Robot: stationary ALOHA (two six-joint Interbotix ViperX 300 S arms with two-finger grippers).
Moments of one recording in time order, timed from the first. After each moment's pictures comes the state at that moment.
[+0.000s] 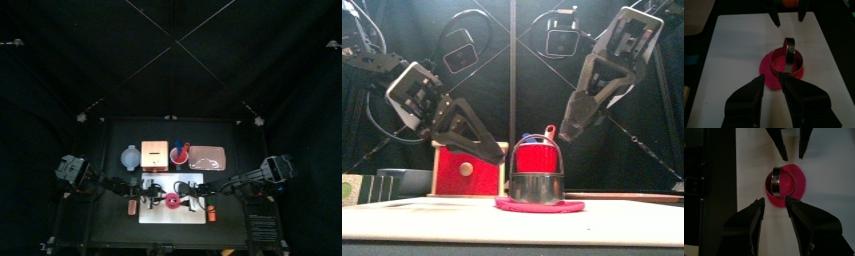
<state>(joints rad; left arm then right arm) -0.27 0.22 0.86 -0.43 -0.56 0.27 0.16 -0.05 0.67 0.25 0.16 0.06</state>
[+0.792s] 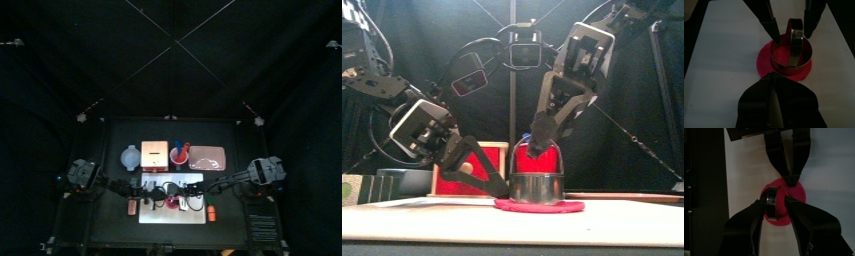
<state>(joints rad) -0.27 0.31 0.81 -0.43 -0.56 0.27 0.14 0.14 0.52 0.24 0.22 0.06</state>
